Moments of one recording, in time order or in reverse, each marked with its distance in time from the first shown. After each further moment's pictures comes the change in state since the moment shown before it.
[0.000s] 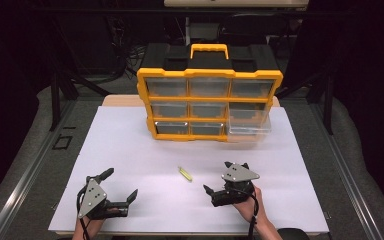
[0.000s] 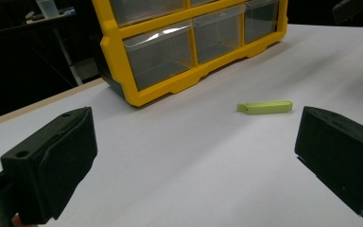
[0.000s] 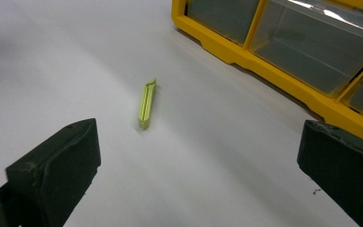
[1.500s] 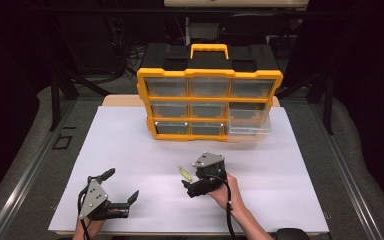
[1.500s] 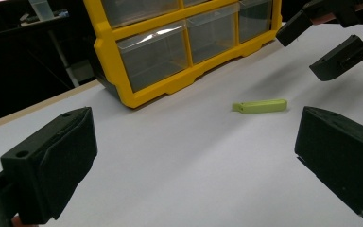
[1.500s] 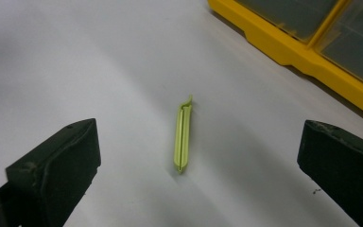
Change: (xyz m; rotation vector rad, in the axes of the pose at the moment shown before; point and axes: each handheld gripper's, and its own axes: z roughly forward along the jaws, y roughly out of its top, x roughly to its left) left arm -0.002 0.001 0.001 0.002 -0.011 0.018; right arm 0.022 0.039 0.061 0.167 0.080 0.013
